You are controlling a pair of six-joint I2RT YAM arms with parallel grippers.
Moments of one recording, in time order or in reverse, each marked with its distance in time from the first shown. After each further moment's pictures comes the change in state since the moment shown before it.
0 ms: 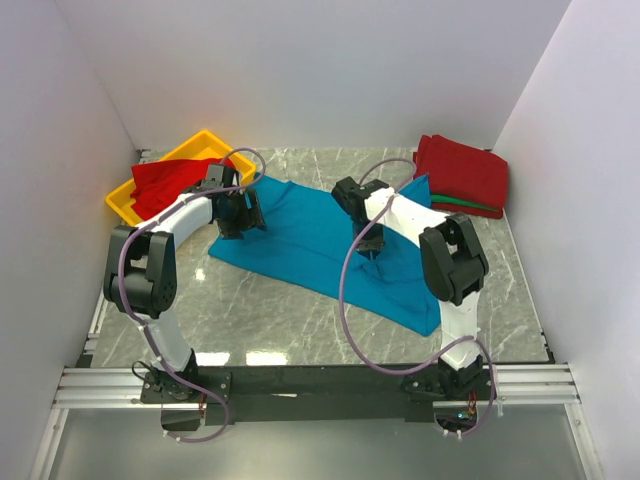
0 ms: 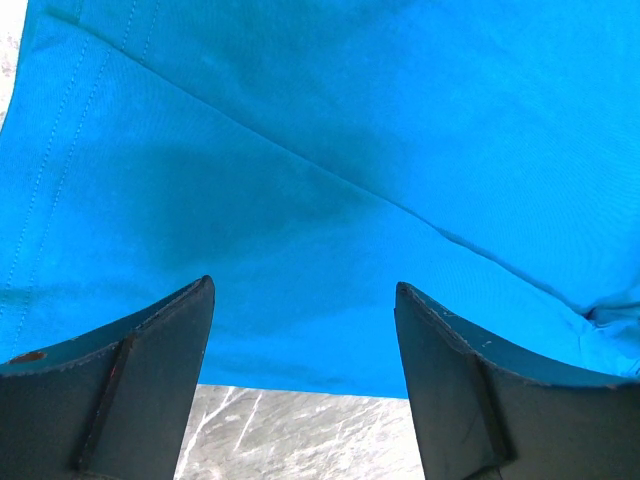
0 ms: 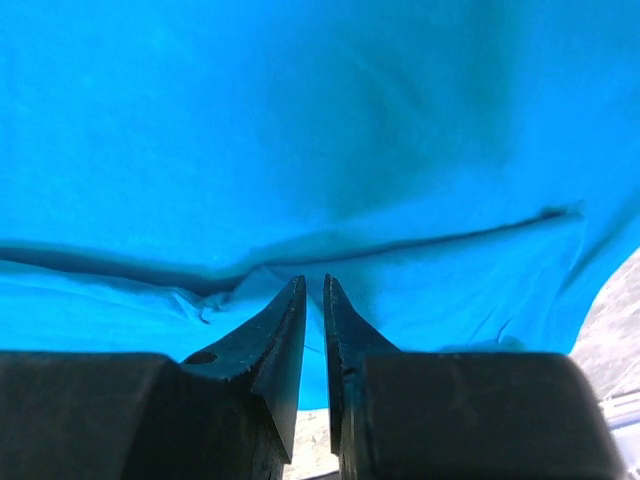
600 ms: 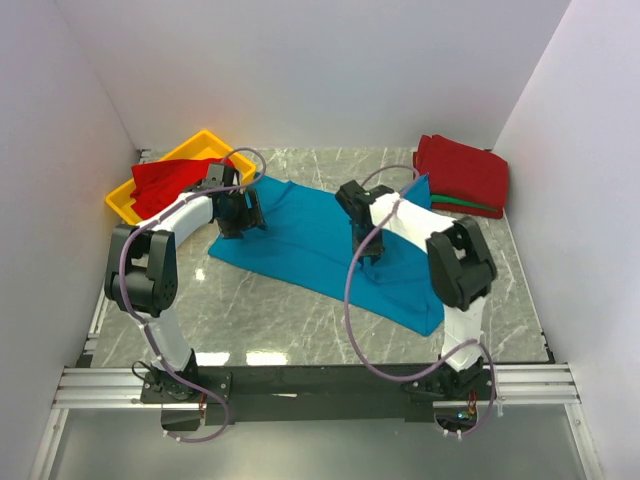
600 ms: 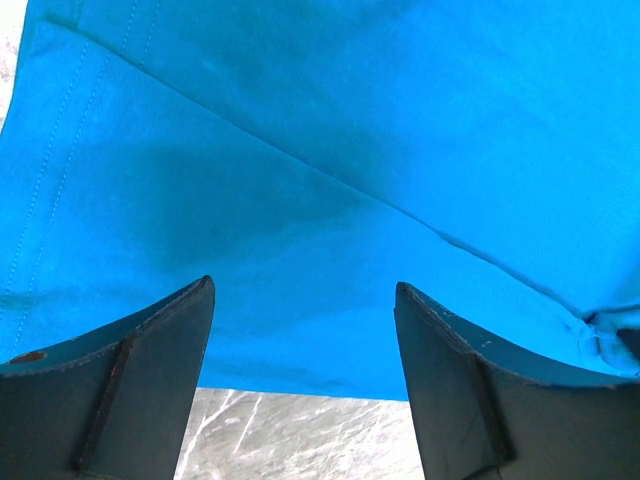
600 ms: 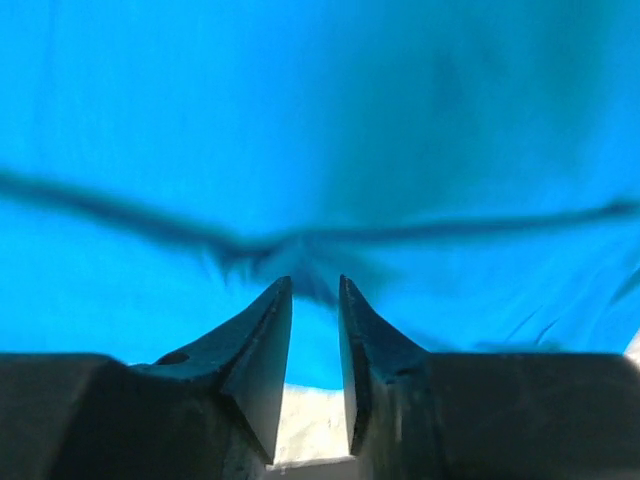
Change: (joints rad) left arm 0.000 0.011 0.011 -0.005 0.000 0.000; right arm 0.000 -0.037 -0.056 0.066 -0.096 -0.030
